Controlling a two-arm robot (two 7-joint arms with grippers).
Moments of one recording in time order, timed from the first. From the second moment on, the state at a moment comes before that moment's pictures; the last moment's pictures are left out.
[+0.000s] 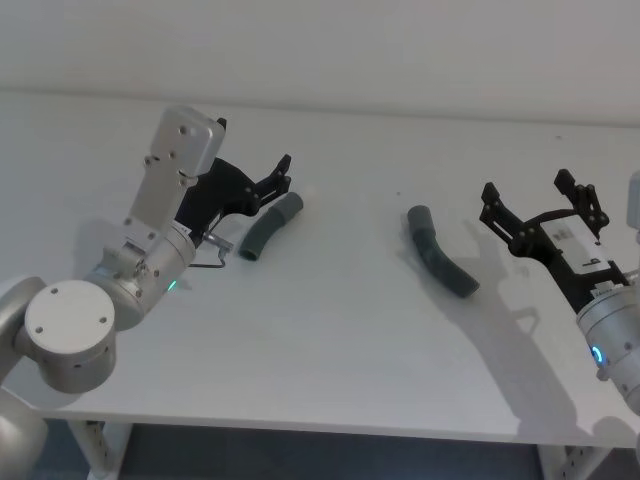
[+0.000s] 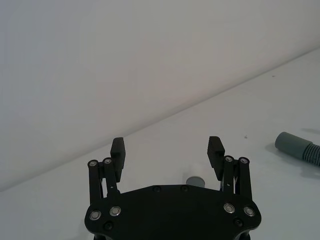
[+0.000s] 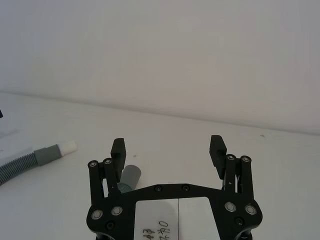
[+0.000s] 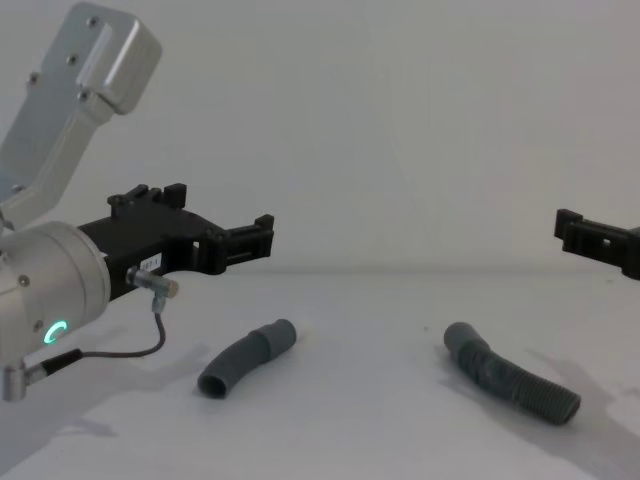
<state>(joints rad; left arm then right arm) -0.24 0.38 0.45 -1.63 -0.20 0.01 -0.01 -0.01 0.34 -0.23 -1.77 0.29 0.03 0.07</state>
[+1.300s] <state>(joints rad) -0.24 0.38 0.45 -1.62 -0.20 0.02 -0.01 -0.01 0.34 -0.23 -1.76 0.29 0.04 0.07</state>
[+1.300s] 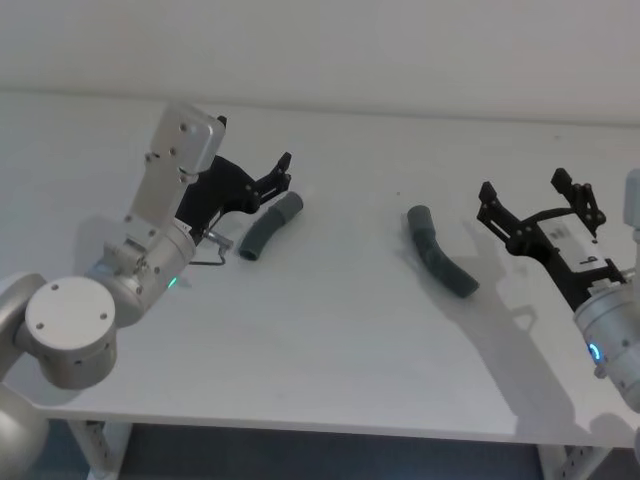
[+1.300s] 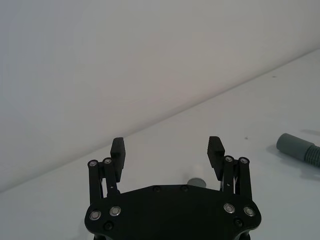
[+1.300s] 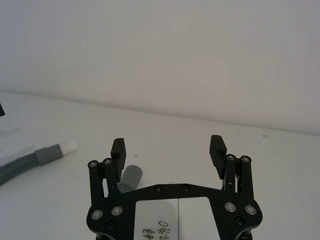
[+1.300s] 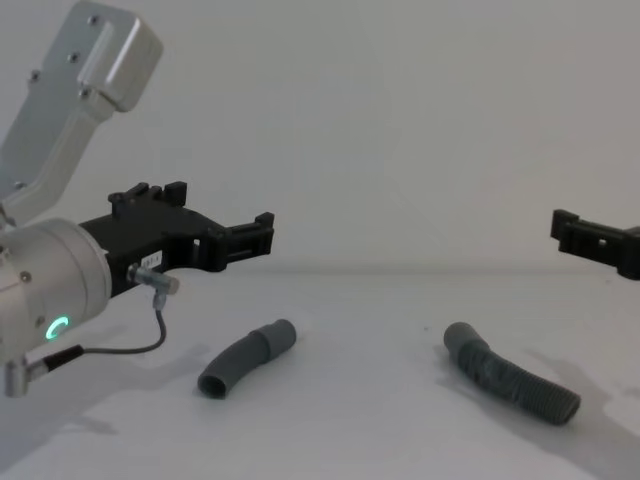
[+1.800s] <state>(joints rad) -0.37 0.34 0.46 -1.53 -0.24 0.14 -0.09 0.16 0.31 -0.30 -1.63 0.29 0.19 0.15</state>
